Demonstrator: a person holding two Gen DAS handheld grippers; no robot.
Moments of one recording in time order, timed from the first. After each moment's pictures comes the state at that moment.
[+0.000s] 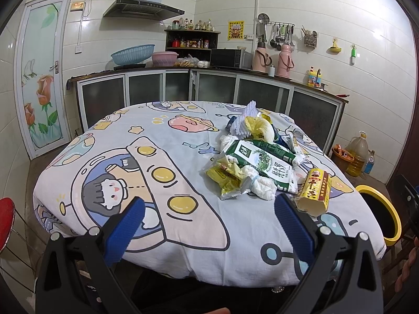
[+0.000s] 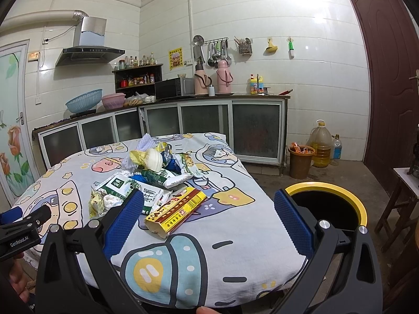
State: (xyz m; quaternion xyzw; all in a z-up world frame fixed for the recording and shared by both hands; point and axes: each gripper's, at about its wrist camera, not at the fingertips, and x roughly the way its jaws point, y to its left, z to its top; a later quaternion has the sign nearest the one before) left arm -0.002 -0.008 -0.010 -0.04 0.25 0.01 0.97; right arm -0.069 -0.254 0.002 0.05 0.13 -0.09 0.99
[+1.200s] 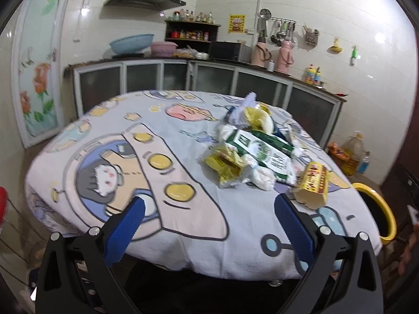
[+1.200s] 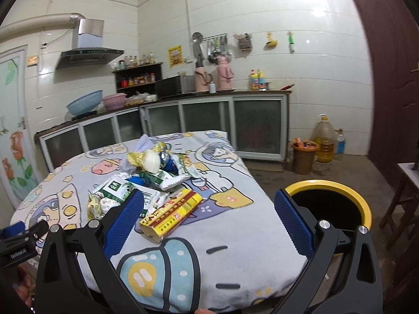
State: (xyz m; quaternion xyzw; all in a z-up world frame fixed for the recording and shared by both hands) left arm 0.002 0.006 -0.021 -0.07 0.28 -0.02 0.96; right arm -0.047 -0.283 0.007 0.08 0.15 -0.06 0.98
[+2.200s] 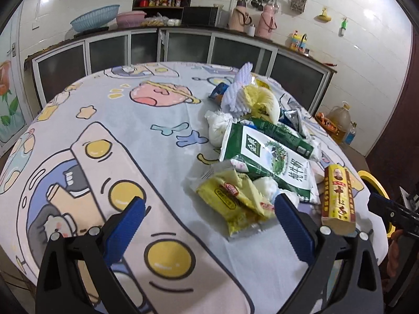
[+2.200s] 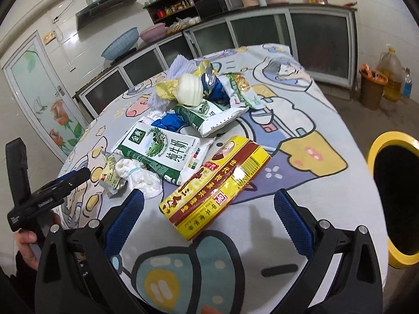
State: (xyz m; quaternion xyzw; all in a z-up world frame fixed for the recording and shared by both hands) left arm 0.150 0.017 -0.035 -0.04 0.37 -0.09 0.92; right arm 0.094 -0.281 -0.047 0.15 0.37 0.11 0.91
